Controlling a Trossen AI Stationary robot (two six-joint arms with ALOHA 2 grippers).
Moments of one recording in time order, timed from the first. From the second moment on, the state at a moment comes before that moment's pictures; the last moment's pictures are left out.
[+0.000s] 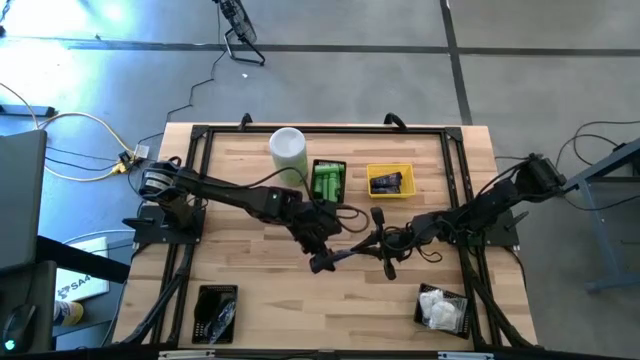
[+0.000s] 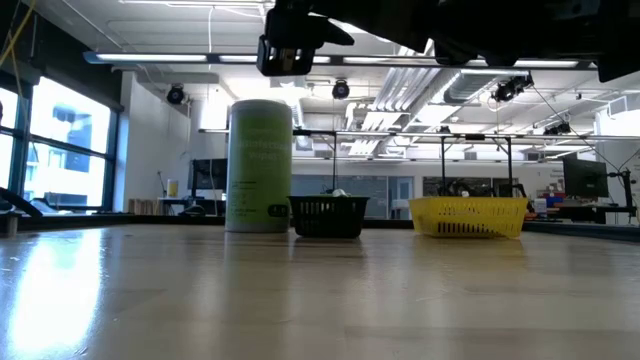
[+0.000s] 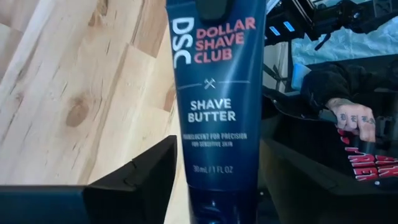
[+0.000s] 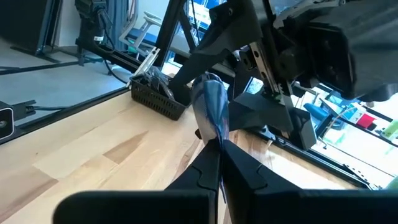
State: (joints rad) left arm -0.16 1.76 1.50 -0.49 0.39 -0.76; right arm 0.34 1.41 0.42 0.95 0.11 -0.39
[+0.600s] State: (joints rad) left arm -0.16 1.76 1.50 -0.51 0.39 -0.67; right arm 0.34 1.41 0.42 0.95 0.10 -0.39
